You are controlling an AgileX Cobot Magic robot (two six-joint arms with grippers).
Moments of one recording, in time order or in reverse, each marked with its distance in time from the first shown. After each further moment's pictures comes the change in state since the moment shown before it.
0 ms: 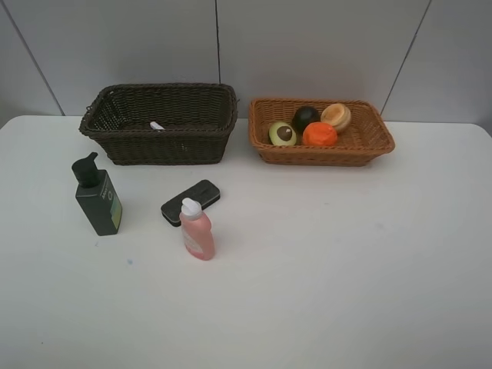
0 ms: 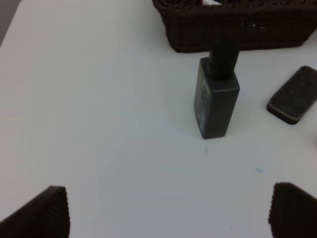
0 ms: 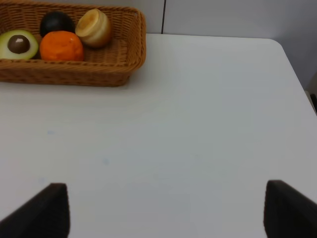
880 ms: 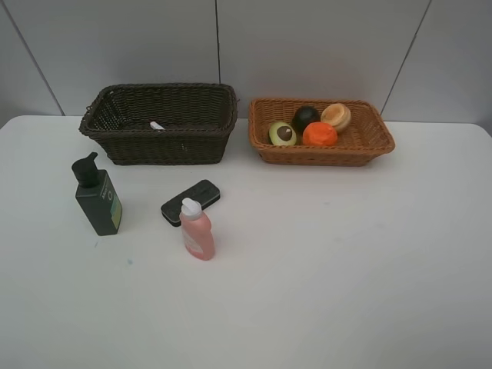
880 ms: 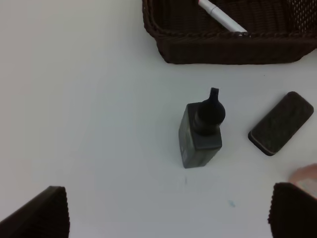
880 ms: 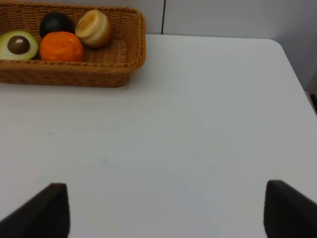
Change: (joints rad) left arm 0.000 0.762 -0.450 -0.038 -0.047 -0.053; right arm 0.000 0.000 0.000 0.000 -0.001 0.001
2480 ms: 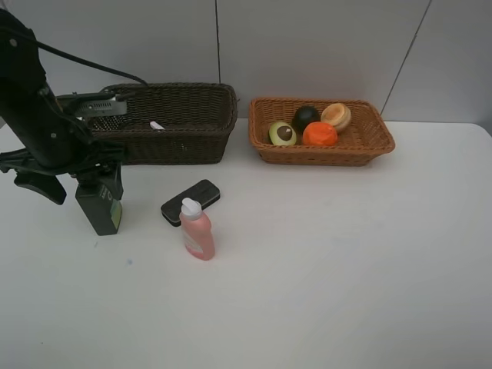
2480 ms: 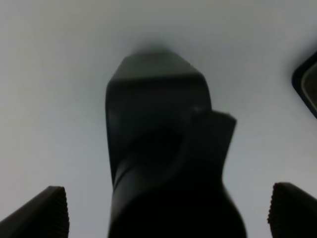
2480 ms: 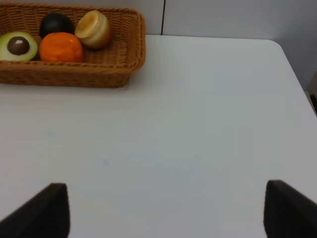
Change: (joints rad) left arm -0.196 0.982 -0.065 -0.018 -0.252 -0.201; right arm 0.000 0.000 0.000 -0.001 -0.003 0.000
